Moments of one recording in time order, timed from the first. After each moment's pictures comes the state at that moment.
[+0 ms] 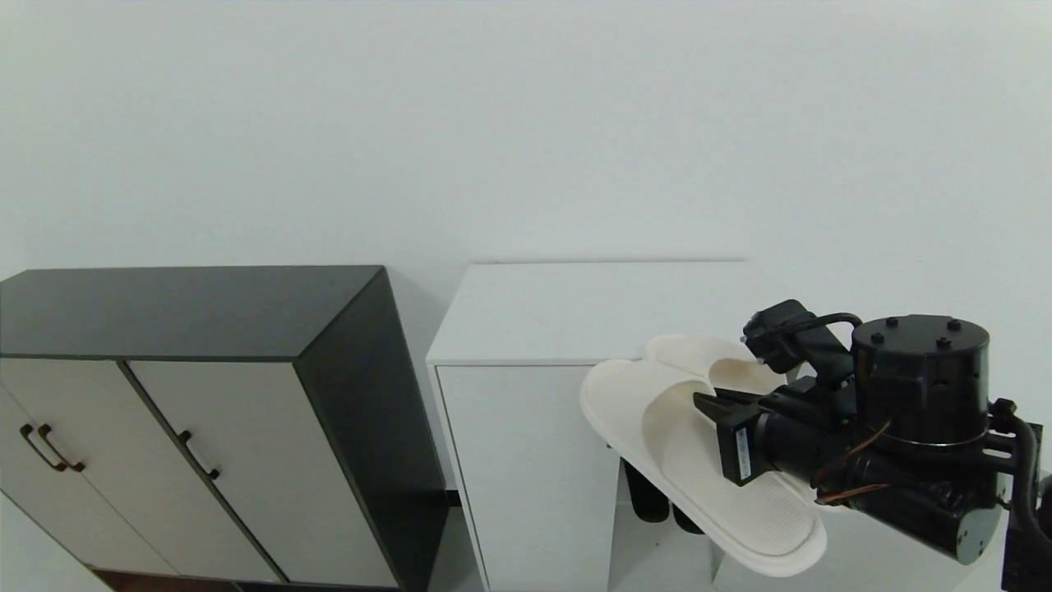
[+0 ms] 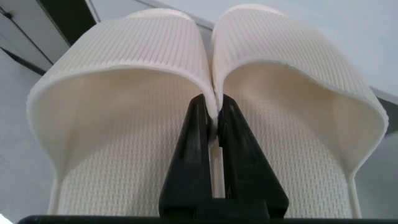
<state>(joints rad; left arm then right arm) 0.00 0.00 0.00 0.00 -0.07 0.02 0.73 1.60 -0.65 -0.64 -0.24 0.03</state>
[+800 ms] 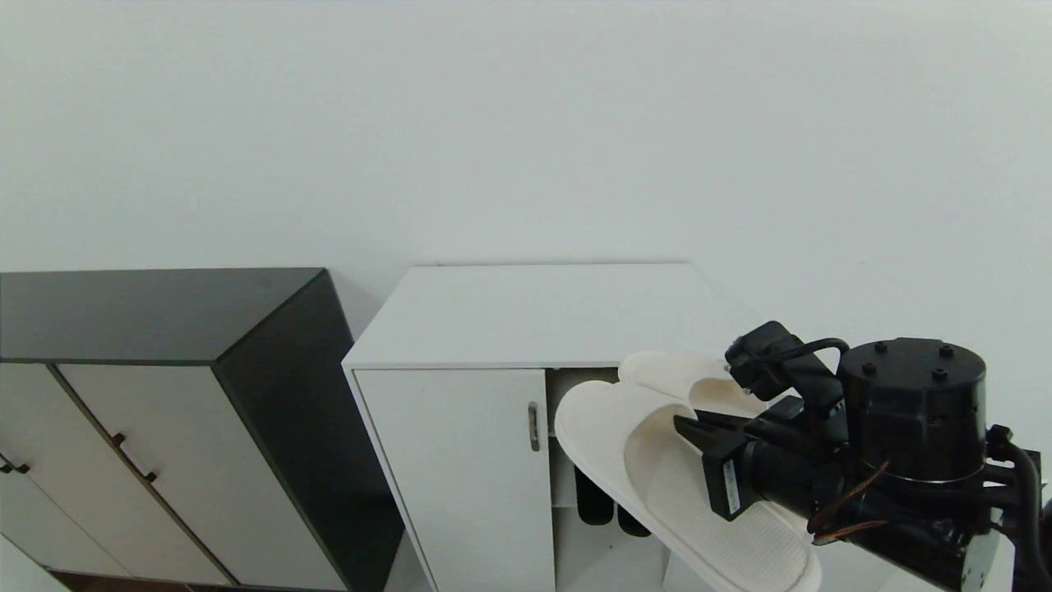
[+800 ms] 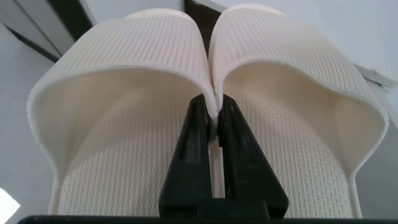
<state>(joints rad) 0.00 0.00 0.00 0.00 -0.07 0.02 0.79 1.59 -0.61 -0.66 -0.23 0.03</state>
